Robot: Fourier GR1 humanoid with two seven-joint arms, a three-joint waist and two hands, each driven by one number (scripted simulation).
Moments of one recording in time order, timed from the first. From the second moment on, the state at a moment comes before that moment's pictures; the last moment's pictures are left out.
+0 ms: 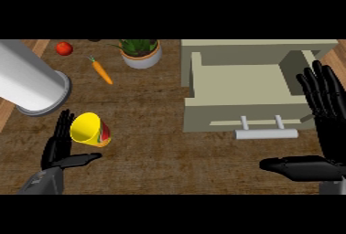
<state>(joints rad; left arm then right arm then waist) -0.46 0.30 0.35 -0.18 0.03 -0.24 -0.98 -0.10 -0.14 -0.11 -1.96 -0.02 0.17 0.01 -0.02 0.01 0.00</state>
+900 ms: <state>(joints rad) -0.50 0.24 0.35 -0.21 0.06 -0.36 -0.95 -0.09 -0.13 -0.09 -1.94 -0.01 0.17 -0.01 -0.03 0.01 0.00</state>
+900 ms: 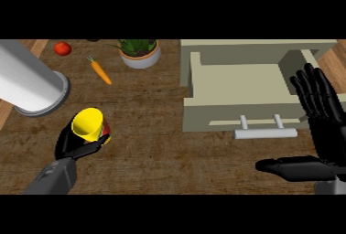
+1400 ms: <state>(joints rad) -0.52 0.22 0.36 -0.26 0.09 -0.45 -0.92 -0.09 -0.13 -0.09 -1.92 0.00 0.17 -0.02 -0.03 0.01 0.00</state>
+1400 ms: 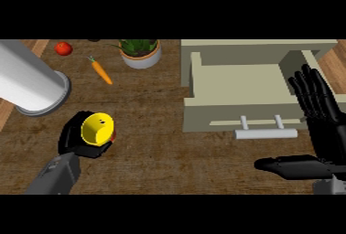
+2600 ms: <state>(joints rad) -0.59 0.12 0.30 -0.64 0.15 -0.32 -0.88 -0.05 -0.16 -0.16 -1.96 -0.04 0.20 -0.01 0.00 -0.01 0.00</state>
